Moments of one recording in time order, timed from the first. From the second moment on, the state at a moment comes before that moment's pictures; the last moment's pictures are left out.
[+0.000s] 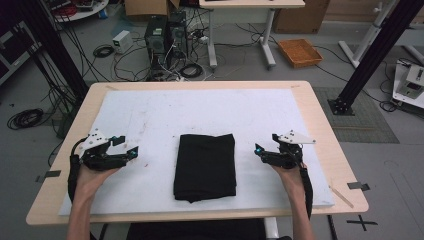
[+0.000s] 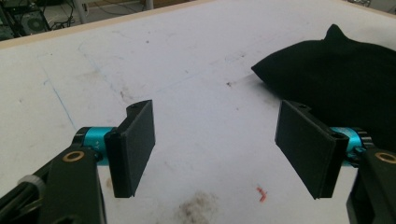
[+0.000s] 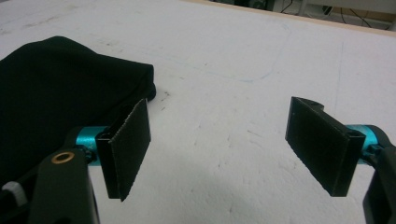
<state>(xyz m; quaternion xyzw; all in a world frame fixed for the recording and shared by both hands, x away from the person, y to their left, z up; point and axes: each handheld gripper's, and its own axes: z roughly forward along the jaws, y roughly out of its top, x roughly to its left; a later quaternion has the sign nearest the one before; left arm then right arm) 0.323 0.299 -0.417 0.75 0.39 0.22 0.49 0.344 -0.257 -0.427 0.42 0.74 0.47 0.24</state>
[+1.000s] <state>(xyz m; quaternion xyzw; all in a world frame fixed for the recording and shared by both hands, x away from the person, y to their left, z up) 0.317 0.300 -0.418 0.76 0.39 0.23 0.47 0.341 -0.267 -0.431 0.43 0.74 0.46 0.24</state>
